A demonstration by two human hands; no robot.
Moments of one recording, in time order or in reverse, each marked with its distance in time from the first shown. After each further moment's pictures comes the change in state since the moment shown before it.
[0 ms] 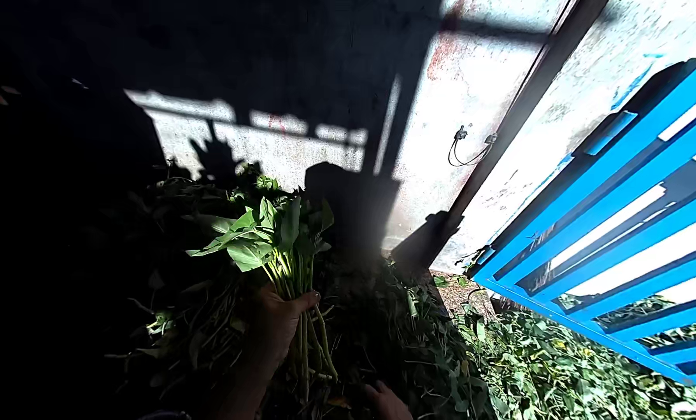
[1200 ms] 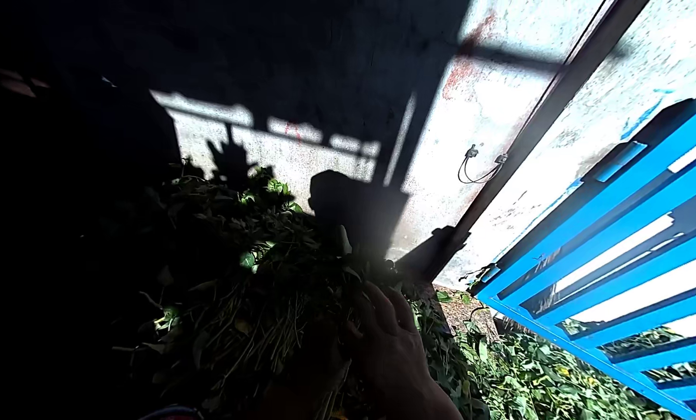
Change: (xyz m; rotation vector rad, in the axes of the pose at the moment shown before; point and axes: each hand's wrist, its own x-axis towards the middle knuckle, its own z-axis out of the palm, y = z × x) left_hand -0.032 -0.037 0.013 0.814 -0.401 0.387; right_hand 0.013 -0.131 -0.116 -0.846 1.026 -0.740
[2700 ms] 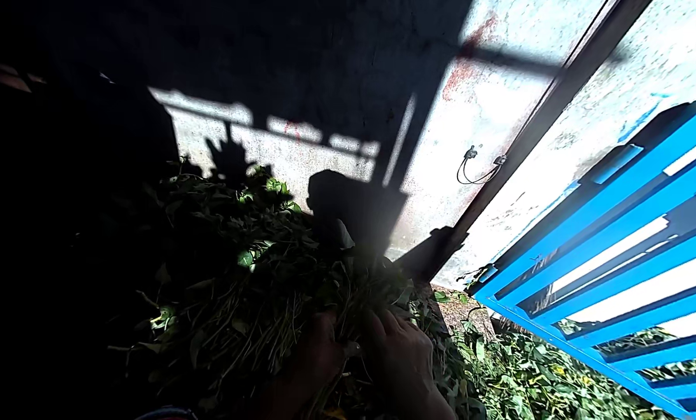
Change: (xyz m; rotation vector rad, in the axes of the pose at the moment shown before) left_hand 0.010 0.004 -0.013 -0.443 -0.222 -0.284; right_hand -0.024 0.004 0.027 0.036 0.044 0.303
